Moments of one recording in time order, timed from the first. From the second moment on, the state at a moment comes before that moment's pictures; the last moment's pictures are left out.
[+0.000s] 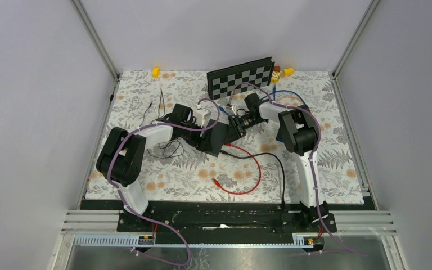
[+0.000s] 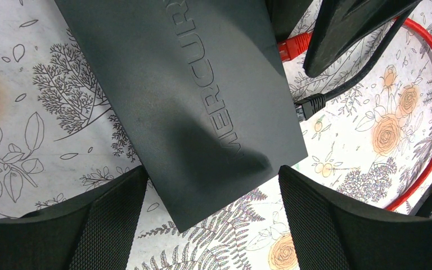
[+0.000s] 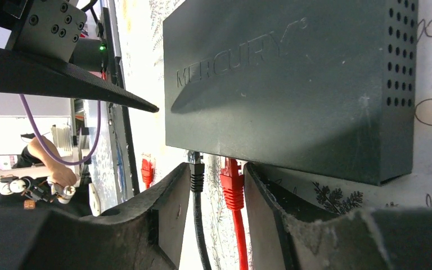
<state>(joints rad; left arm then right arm) -0.39 1.76 0.99 -0.21 0.55 0.09 0.38 2.36 1.62 -0.63 -1.15 -0.23</state>
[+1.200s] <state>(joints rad) -0.54 1.72 0.96 -0.23 0.25 0.24 0.38 2.41 1.71 -0.75 -1.15 -0.27</state>
